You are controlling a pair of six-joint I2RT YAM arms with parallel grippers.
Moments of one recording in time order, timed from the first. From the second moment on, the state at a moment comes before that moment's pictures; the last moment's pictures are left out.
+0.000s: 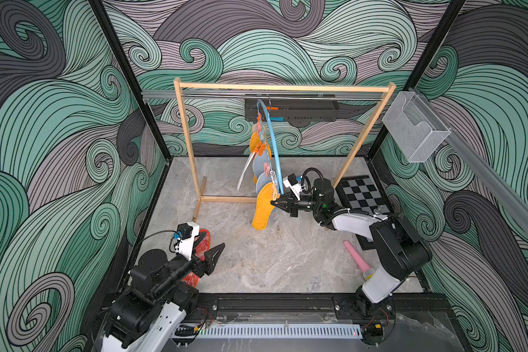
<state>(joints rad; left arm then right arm) -0.41 0.17 0.72 -0.83 0.23 -0.14 0.44 1.68 0.84 0.65 -1.01 0.26</state>
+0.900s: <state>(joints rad) -0.41 1.16 1.13 -0.41 0.60 -0.16 0.43 1.59 0.77 0.65 -1.10 0.29</state>
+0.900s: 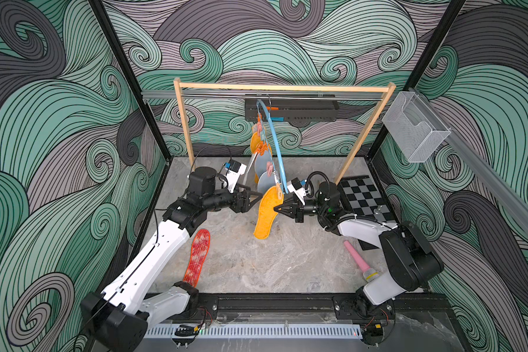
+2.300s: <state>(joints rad) -0.43 1.56 1.34 -0.21 0.83 -0.25 0.43 1.58 0.77 0.64 -1.14 0.29</state>
